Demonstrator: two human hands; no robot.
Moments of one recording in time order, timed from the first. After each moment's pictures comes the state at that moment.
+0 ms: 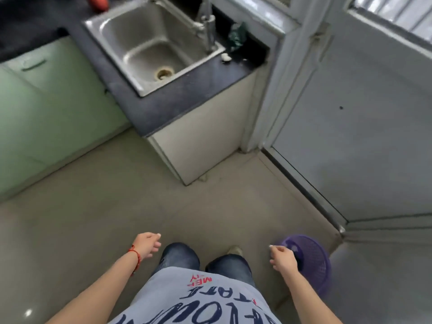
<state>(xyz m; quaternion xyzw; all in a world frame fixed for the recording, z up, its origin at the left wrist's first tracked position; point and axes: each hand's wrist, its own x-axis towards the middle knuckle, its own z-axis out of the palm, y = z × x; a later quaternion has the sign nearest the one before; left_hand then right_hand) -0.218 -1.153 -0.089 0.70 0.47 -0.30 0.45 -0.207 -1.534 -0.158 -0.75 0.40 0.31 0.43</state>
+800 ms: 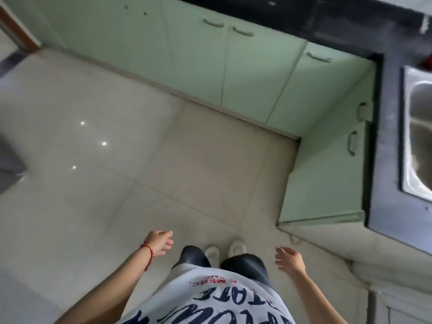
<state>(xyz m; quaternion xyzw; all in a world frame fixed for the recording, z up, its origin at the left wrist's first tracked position) -0.437 -0.920 -0.106 0.32 0.73 -0.06 0.60 -0.113 -1.106 -0.134 -0.84 -0.01 0.48 0.24</state>
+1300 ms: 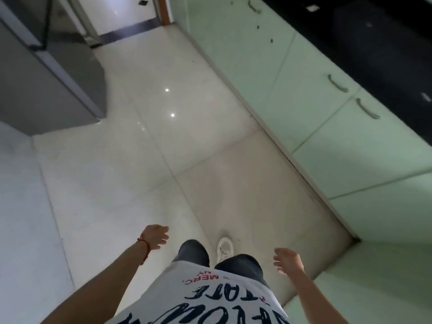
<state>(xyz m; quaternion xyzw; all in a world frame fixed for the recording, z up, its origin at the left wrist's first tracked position) -0.464 -0.794 -0.104 0.05 0.77 0.17 0.61 -0.079 -0.770 -0.134 -0.80 -0.19 0.56 0.09</state>
